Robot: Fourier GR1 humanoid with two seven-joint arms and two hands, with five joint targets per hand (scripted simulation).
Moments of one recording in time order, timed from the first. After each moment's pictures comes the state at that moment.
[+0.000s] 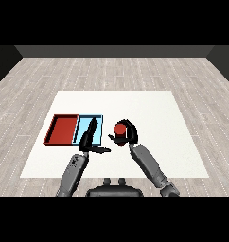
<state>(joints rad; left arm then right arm) -0.14 0.00 -0.25 -1.53 0.05 0.11 -0.24 -0.41 -0.02 0.41 -1.23 -0.29 -0.45 -0.38</state>
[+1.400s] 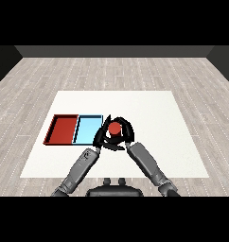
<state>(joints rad) -0.33 0.00 -0.45 -1.39 0.10 0.29 -0.15 -0.46 0.00 0.44 -1.32 -0.26 -0.40 -0.33</state>
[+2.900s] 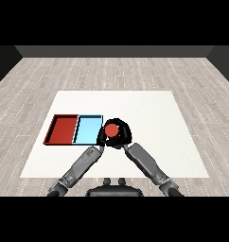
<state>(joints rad) -0.44 0.04 -0.56 -1.29 0.15 0.57 -0.15 -0.49 -0.03 0.54 -1.35 -0.34 -0.47 -0.37</state>
